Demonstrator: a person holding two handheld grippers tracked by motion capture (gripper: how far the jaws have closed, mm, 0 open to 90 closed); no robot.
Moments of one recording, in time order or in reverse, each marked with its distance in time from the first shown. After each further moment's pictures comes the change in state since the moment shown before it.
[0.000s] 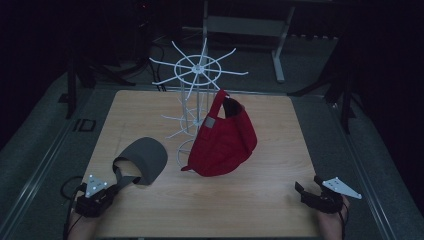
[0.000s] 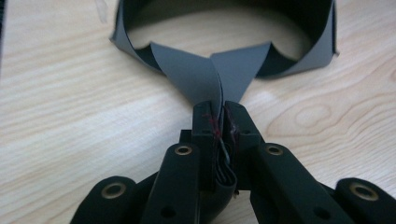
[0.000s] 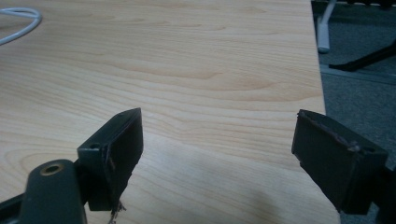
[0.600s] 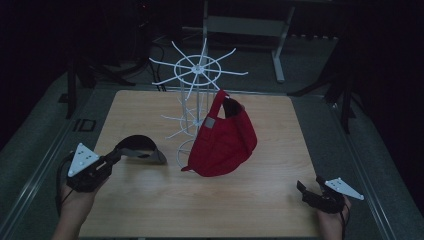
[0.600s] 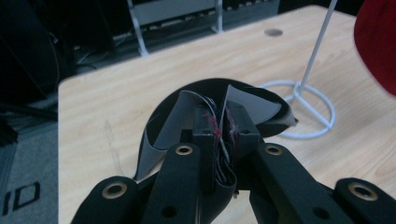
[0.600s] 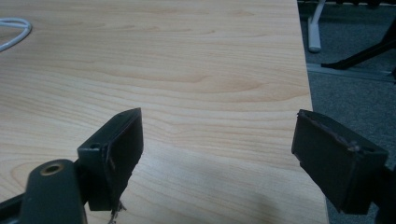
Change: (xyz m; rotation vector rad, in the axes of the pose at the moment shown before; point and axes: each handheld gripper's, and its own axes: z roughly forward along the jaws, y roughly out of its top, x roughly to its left) left arm -0.016 0.108 -0.056 -0.268 -0.055 0.135; right arm -0.002 -0.001 -0.002 -0.014 -0.012 0.027
